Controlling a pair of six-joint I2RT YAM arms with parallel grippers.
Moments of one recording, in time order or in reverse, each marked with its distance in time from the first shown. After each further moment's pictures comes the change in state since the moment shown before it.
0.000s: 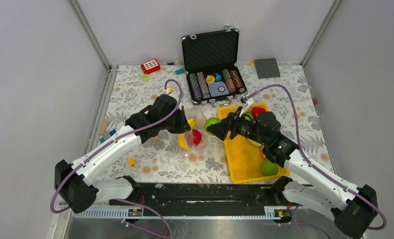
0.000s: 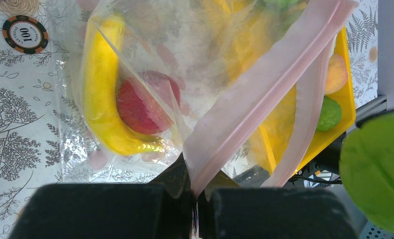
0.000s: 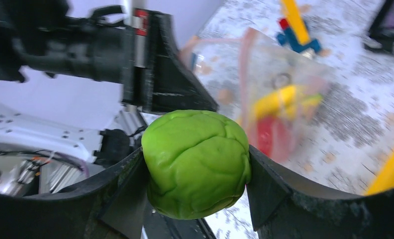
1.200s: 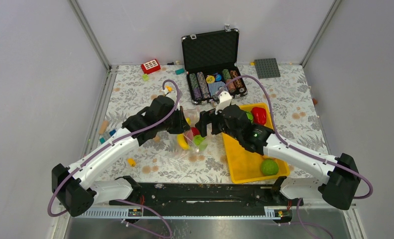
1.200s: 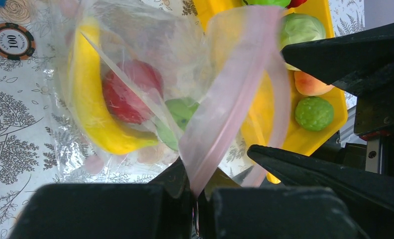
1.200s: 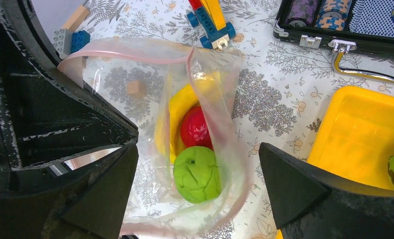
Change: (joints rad) left arm 0.000 -0.042 -0.022 0.024 0.004 0.000; right arm 0.204 0.336 0.256 -0.180 0.432 -0.202
